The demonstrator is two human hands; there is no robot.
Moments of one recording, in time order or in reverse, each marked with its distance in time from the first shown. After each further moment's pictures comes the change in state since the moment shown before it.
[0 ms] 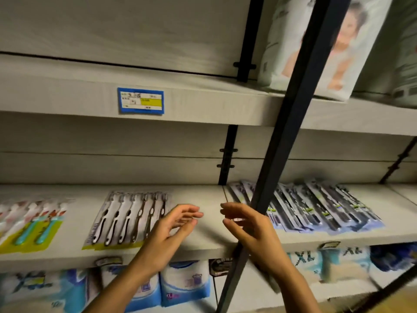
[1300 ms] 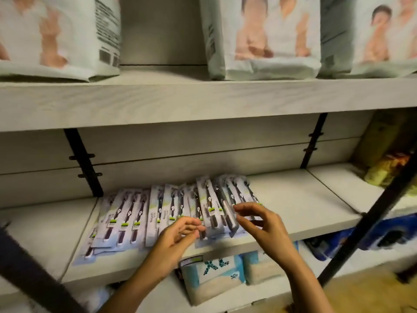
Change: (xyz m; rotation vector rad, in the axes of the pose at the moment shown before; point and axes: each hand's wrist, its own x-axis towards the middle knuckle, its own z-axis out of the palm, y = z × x) left_hand 0.179 0.033 0.446 0.010 -0.098 -0.173; right_hand -0.039 0.271 -0.420 0.081 0.154 0.121
